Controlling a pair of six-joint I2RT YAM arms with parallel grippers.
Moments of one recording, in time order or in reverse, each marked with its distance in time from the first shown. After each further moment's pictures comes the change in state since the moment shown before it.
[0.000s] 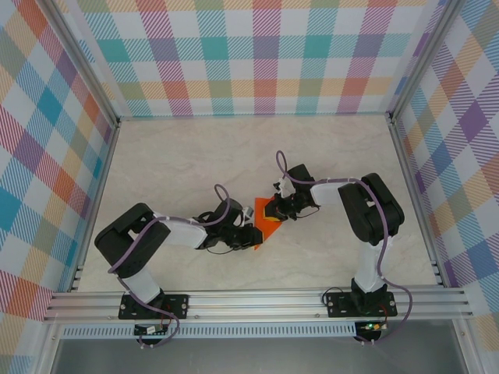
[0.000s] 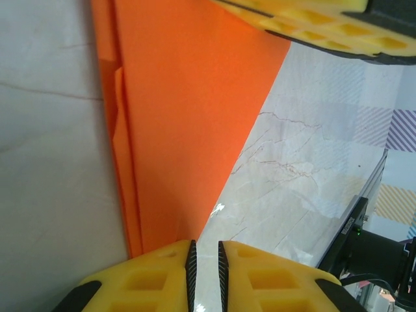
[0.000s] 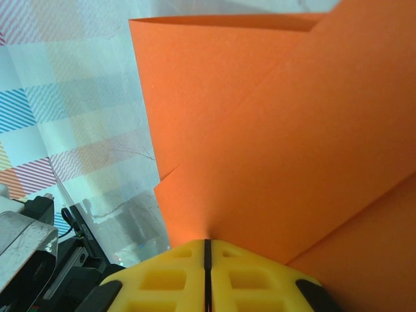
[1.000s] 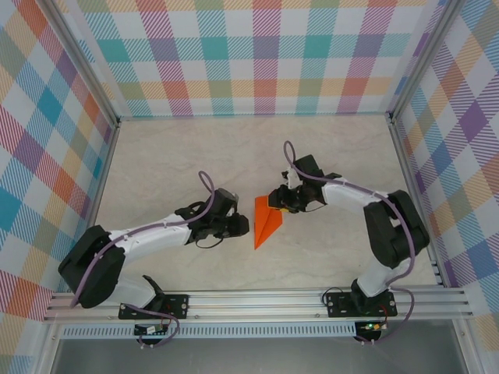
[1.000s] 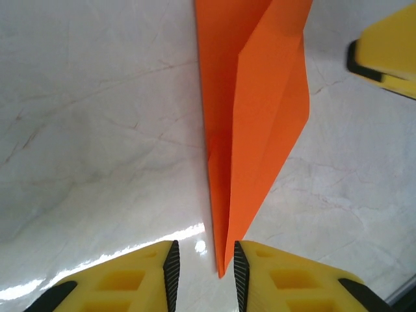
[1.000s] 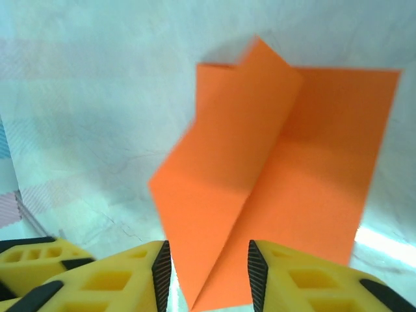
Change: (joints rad) left arm 0.014 -0.266 0.145 -0.510 -0.355 0.148; right arm 0.000 -0.280 0.002 -0.174 0.240 -0.004
